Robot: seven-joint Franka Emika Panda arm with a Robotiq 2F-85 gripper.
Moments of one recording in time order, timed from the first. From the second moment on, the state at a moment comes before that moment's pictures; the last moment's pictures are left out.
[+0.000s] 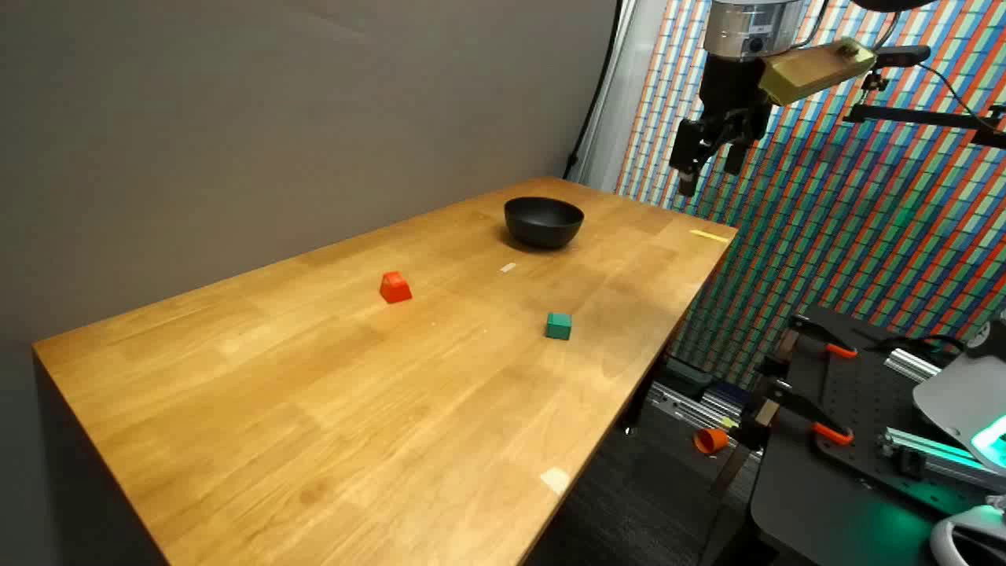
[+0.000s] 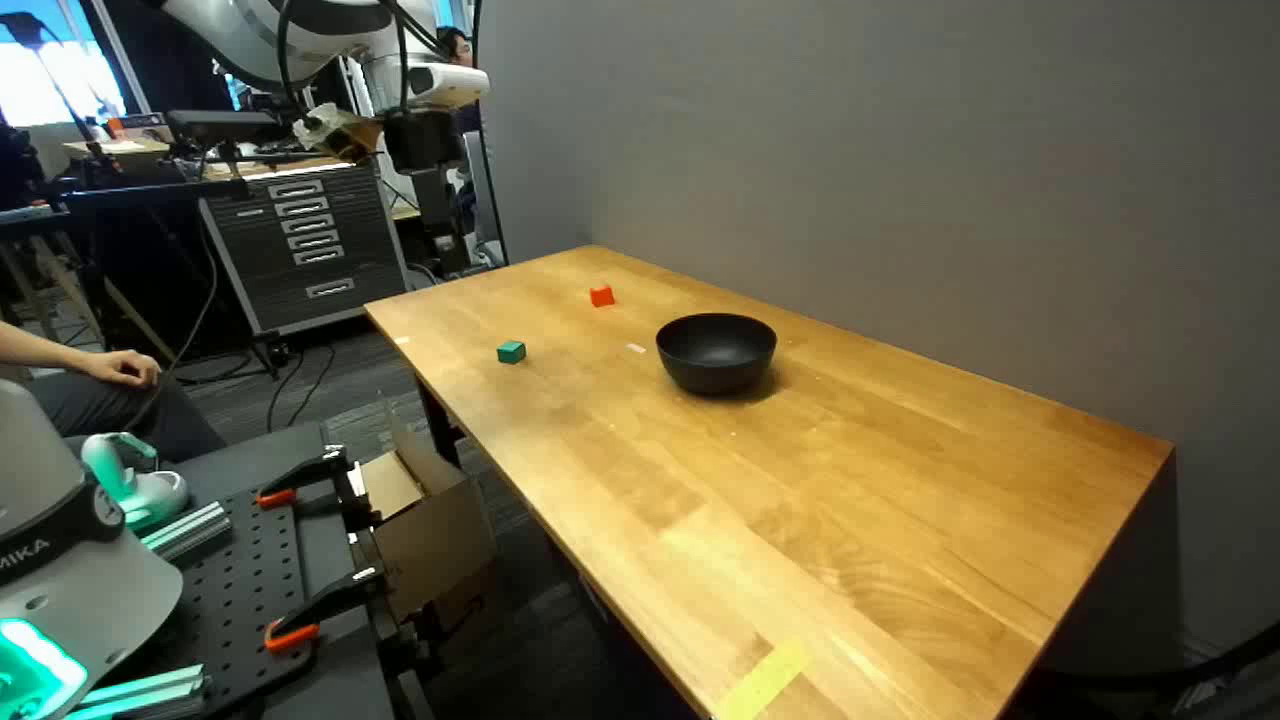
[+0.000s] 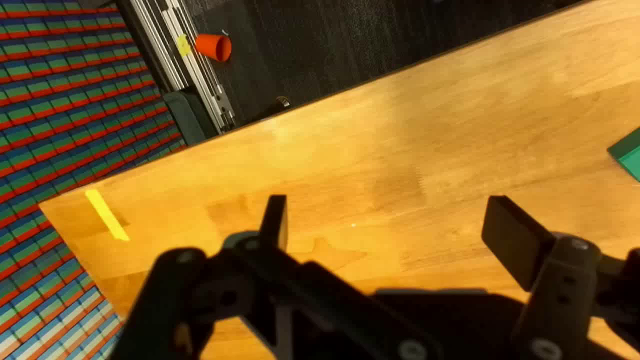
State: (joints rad) arm -0.07 -0.31 0.37 -2.53 -0.20 2.15 0.70
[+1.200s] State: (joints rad) arm 0.12 0.18 0.30 -2.37 -0.17 2.53 0.70
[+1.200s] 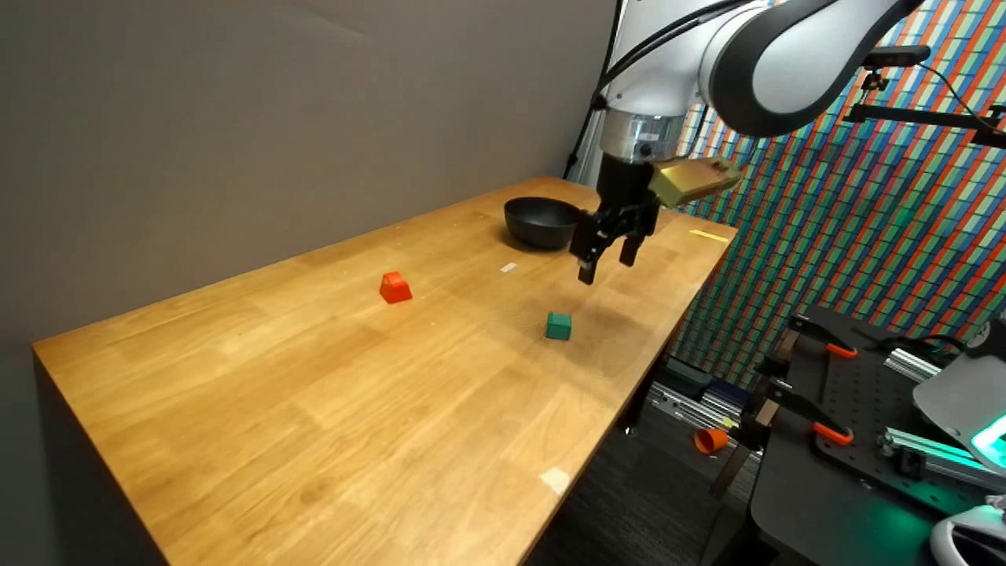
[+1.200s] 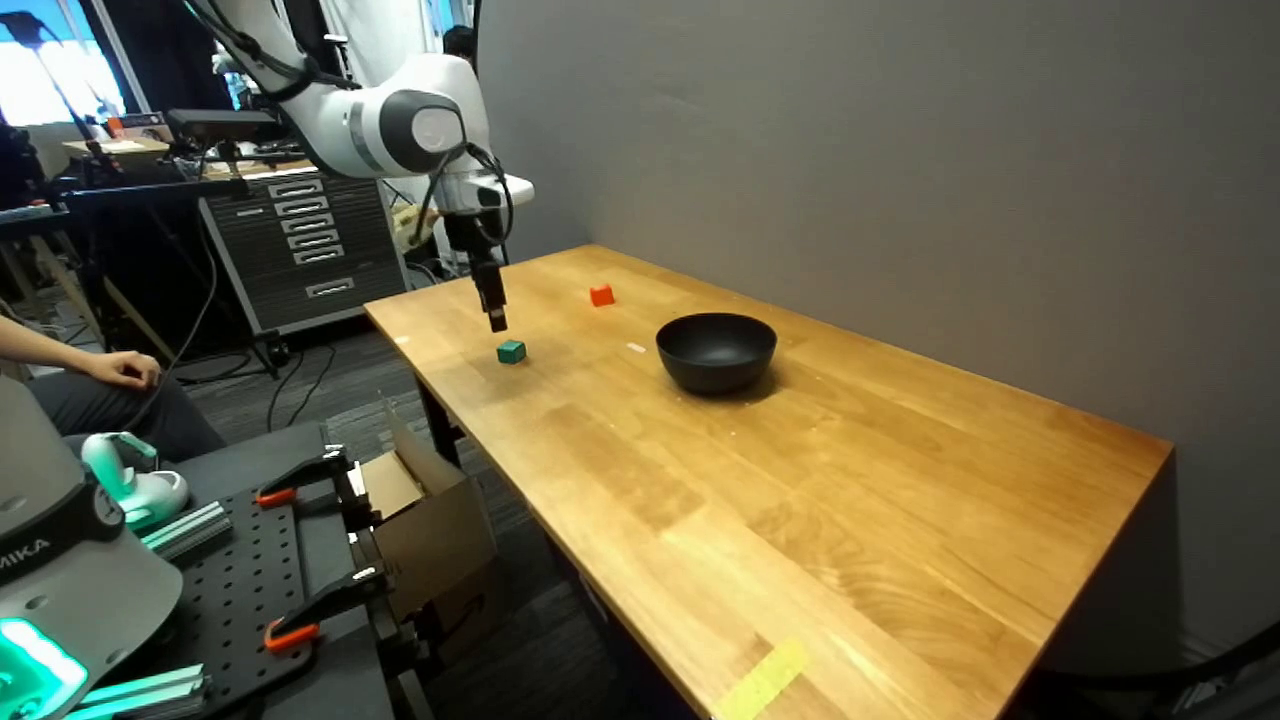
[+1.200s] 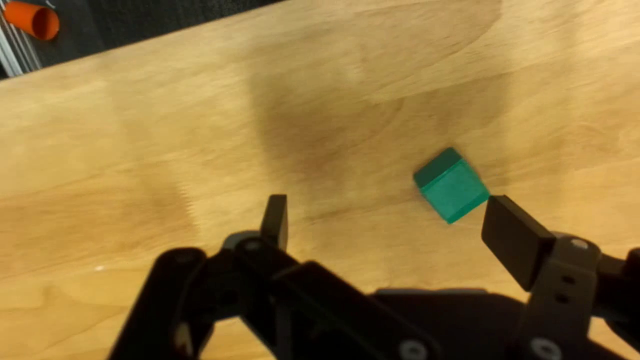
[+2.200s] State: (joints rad) arm 0.33 0.54 0.14 -2.05 -0.11 2.52 0.53
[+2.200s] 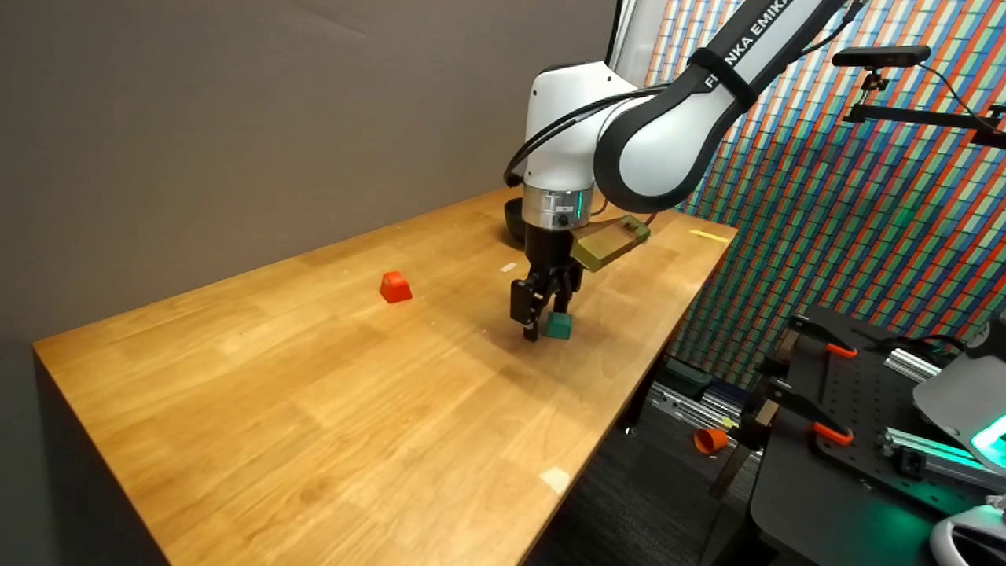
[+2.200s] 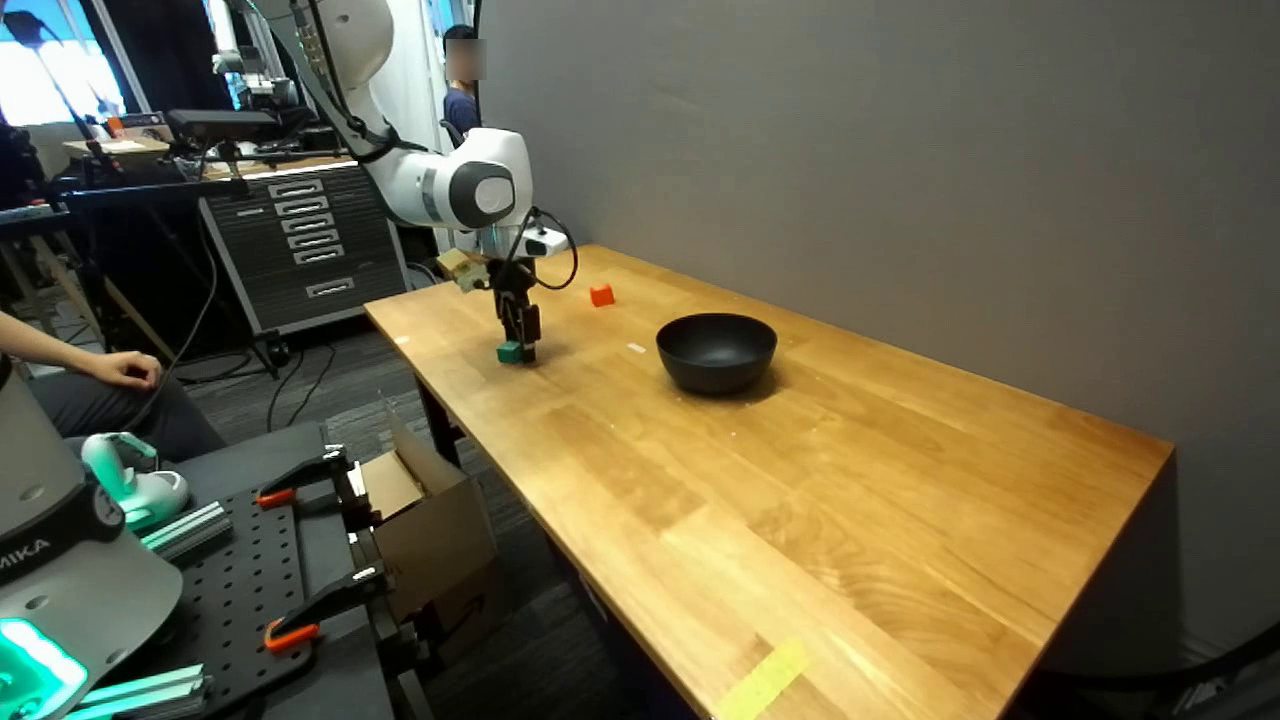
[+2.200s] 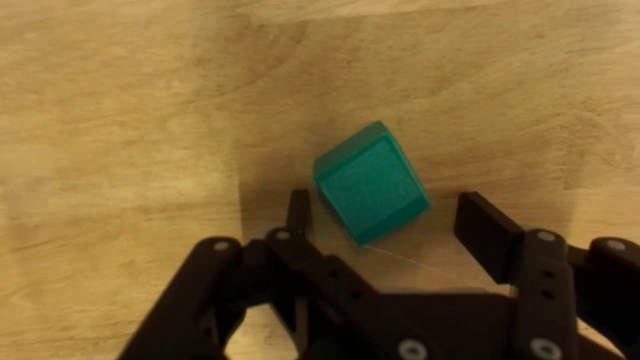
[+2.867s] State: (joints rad) arm 0.33 0.53 0.13 -2.05 0.00 2.42 0.49
